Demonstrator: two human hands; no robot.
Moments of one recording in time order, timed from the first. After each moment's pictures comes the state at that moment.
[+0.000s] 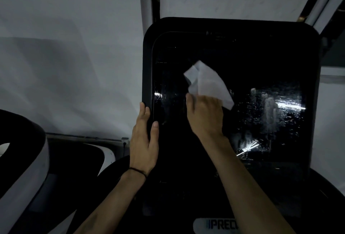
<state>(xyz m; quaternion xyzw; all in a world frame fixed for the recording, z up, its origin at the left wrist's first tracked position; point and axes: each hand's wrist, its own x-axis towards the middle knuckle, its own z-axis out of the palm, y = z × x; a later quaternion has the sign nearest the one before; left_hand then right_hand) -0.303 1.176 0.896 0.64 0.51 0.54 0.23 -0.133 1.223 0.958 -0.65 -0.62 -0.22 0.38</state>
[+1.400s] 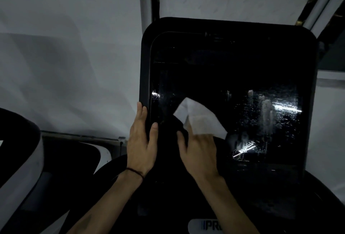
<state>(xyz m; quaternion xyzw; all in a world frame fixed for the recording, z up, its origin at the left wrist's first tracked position) -0.300 1.180 0.892 0.64 0.53 0.52 0.21 -0.141 1.158 0.895 -0.67 -0.66 -0.18 0.29</state>
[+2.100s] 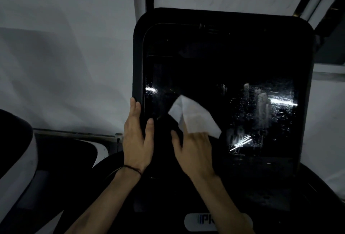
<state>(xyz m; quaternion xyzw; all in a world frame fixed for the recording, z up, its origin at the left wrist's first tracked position) -0.294 1.181 0.887 0.63 0.54 0.53 0.19 -0.142 1.153 0.887 -0.68 -0.66 -0.12 0.29</state>
